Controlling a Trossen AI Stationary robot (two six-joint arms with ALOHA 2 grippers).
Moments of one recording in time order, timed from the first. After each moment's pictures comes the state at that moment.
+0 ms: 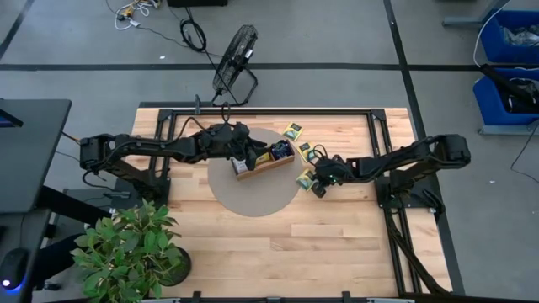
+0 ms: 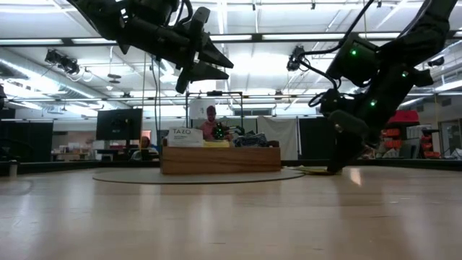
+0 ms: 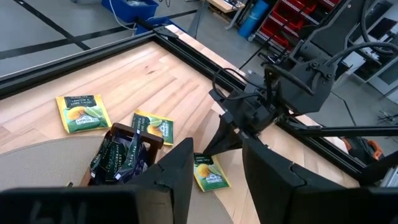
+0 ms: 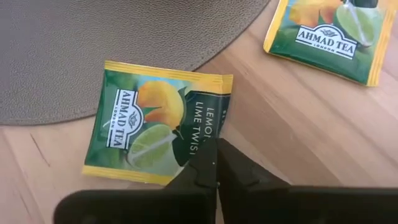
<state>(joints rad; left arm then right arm) 0.24 1.43 0.80 0.34 0.00 -0.49 -0.09 1.47 0.40 0.01 0.20 0.51</state>
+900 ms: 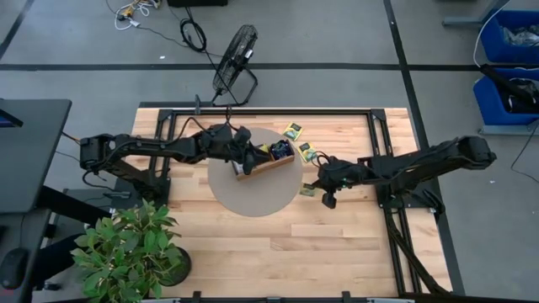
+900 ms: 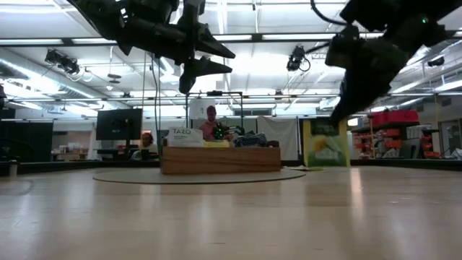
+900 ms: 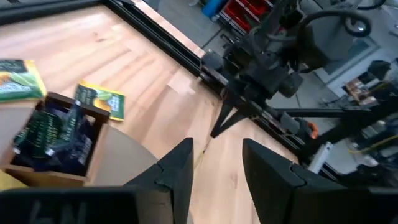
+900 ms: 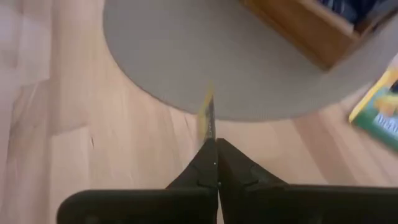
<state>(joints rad) 0.24 1.43 0.80 0.35 0.19 -0.59 0.04 1.14 0.53 -0.20 0.09 0.29</state>
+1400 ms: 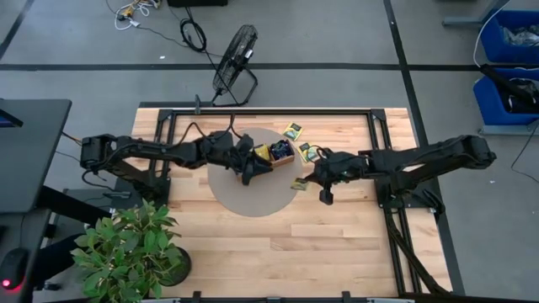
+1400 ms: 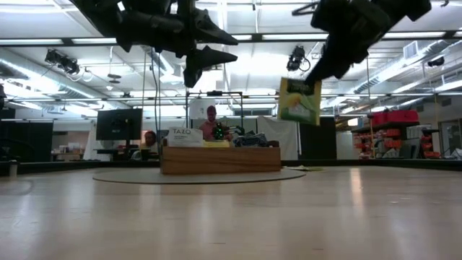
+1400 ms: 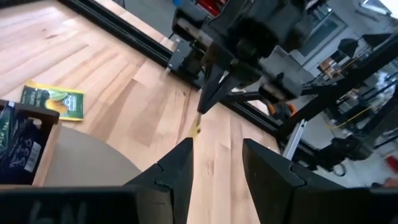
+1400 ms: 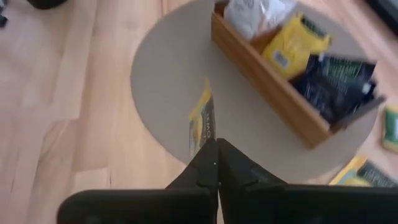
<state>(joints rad) 0.17 1.43 0.80 0.39 0.24 -0.55 0.05 1.14 0.71 -0.28 0.10 0.14</state>
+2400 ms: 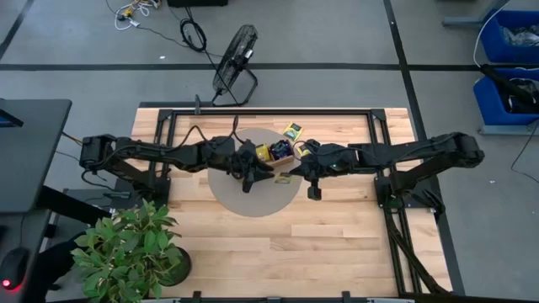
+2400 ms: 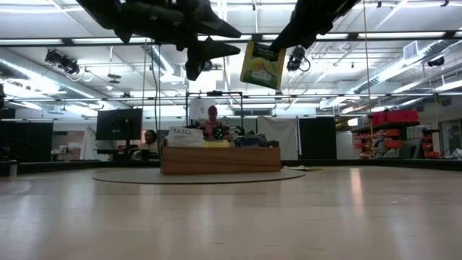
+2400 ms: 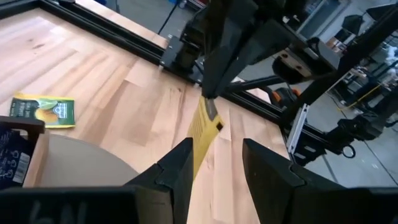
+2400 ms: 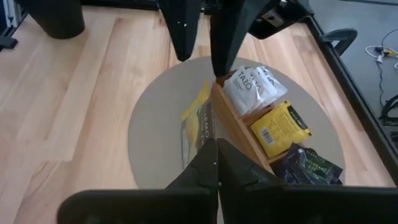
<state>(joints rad) 0.10 1.43 0.84 0.34 0.18 -0.46 0.05 1.29 0.99 -0.31 0.12 -0.05</state>
